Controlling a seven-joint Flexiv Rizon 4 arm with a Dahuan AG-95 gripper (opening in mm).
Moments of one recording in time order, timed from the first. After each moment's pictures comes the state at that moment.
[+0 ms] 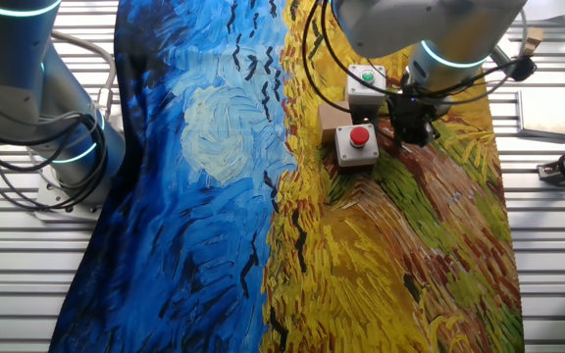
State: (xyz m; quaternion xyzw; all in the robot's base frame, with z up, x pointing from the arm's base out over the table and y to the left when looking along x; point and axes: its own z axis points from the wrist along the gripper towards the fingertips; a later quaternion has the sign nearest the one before) arm 0.587 0.054 0.018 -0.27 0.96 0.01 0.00
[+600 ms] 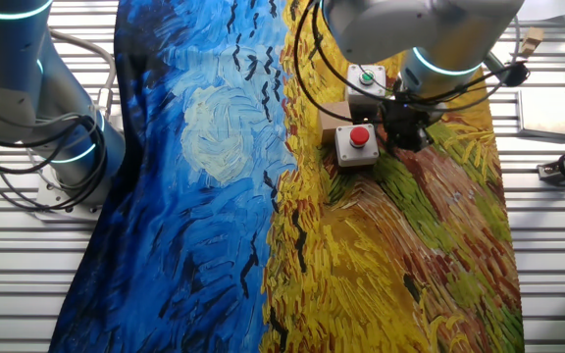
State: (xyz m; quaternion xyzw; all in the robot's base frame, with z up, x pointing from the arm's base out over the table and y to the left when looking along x) arm 0.576 0.044 0.020 -0.28 0.96 0.01 0.00
